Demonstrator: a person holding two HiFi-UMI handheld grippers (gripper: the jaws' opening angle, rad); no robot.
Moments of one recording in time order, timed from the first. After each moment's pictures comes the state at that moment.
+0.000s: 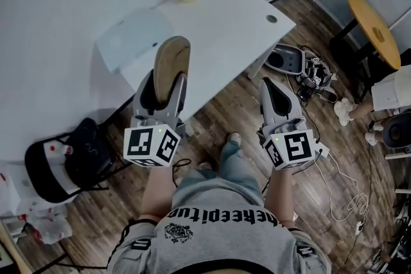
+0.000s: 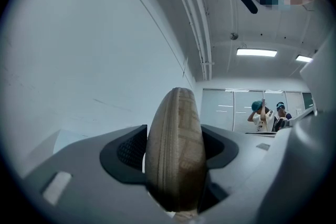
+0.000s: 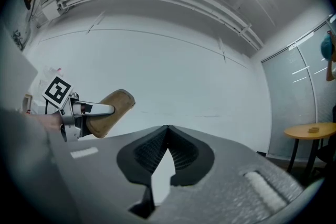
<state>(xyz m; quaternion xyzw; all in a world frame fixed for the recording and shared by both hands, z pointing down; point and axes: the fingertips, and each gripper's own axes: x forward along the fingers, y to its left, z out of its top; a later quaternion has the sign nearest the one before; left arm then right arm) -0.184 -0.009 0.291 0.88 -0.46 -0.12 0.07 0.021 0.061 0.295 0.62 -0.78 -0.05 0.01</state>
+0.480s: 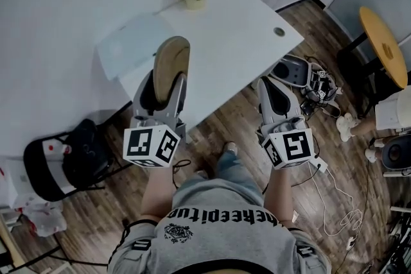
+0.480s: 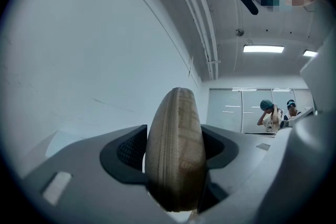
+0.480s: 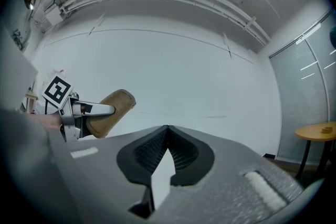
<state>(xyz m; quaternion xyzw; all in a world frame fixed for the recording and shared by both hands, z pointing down) -0.162 -0.064 0.289 0.86 -0.49 -0.12 0.07 0.043 -0.012 0.293 0.59 -0.81 -0.05 0.01</state>
